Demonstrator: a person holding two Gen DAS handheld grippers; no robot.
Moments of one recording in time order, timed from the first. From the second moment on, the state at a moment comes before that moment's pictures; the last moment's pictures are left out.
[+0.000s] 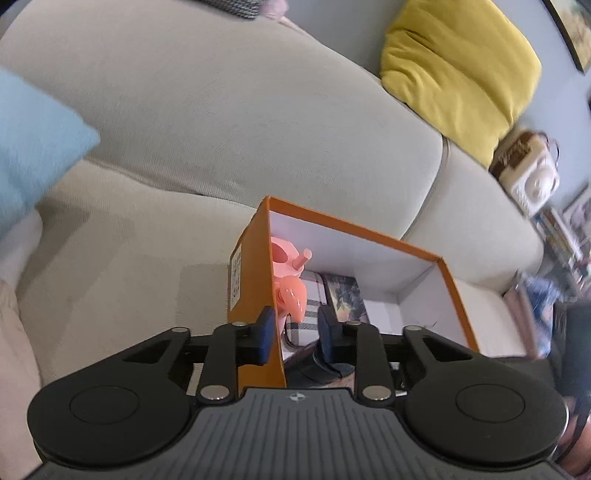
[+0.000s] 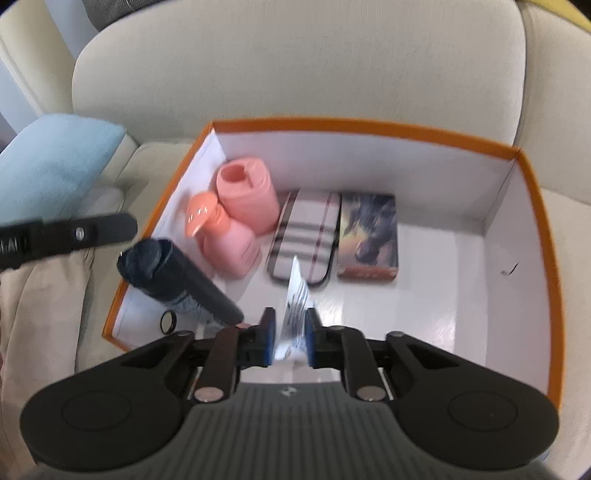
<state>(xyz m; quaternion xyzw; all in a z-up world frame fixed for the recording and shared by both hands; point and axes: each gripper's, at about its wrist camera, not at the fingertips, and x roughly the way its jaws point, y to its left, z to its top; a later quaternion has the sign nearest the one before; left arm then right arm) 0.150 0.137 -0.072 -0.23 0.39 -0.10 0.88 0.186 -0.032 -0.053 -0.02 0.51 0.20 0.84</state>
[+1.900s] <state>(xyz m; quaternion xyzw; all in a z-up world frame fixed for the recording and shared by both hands) 0.138 0.152 -0.075 -0.27 0.40 -0.08 0.87 0.173 0.017 -0.040 0.06 0.54 0.25 0.80</state>
